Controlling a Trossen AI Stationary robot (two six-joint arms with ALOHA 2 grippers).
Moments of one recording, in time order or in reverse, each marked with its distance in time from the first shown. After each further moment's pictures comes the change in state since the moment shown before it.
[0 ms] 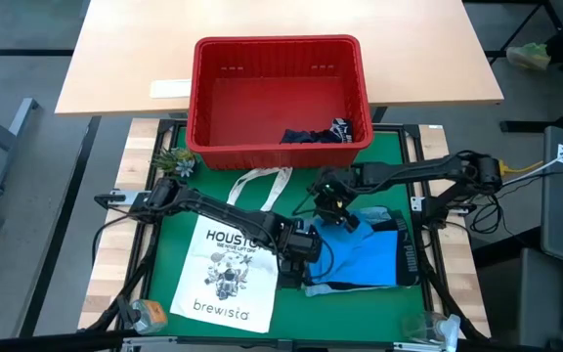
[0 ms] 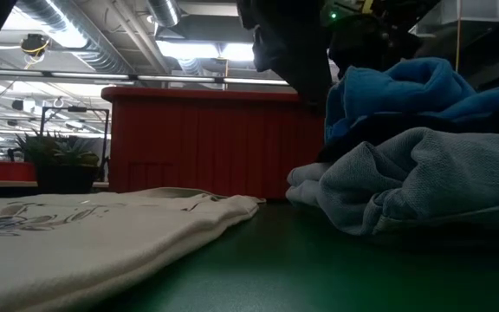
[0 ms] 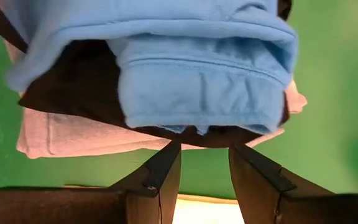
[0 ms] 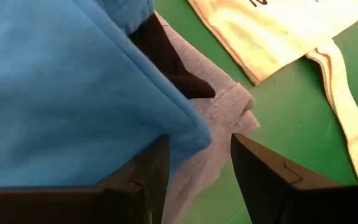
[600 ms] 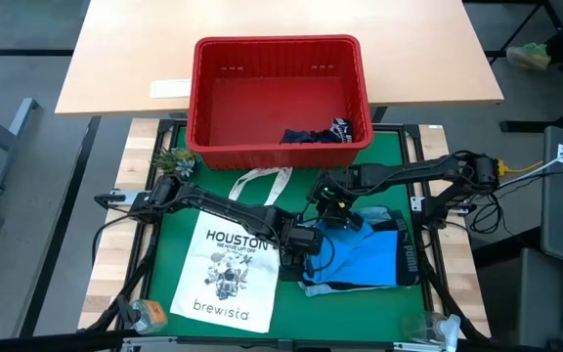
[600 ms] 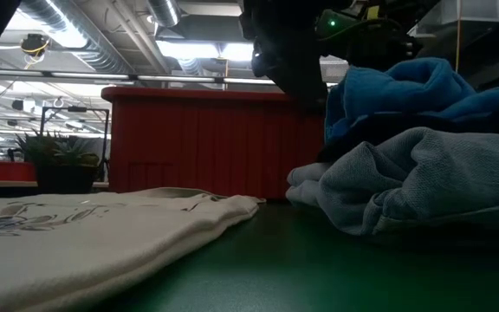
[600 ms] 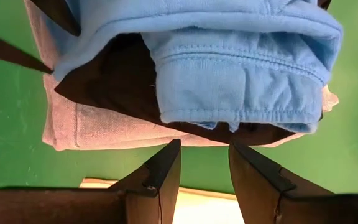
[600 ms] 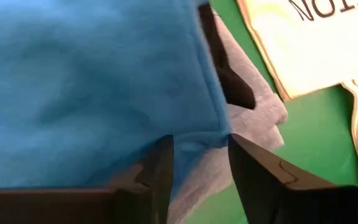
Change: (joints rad) left arm 0.034 0.000 0.000 -0.027 -0.012 0.013; right arm 0.002 0.028 0.000 -0.046 -0.024 -0.249
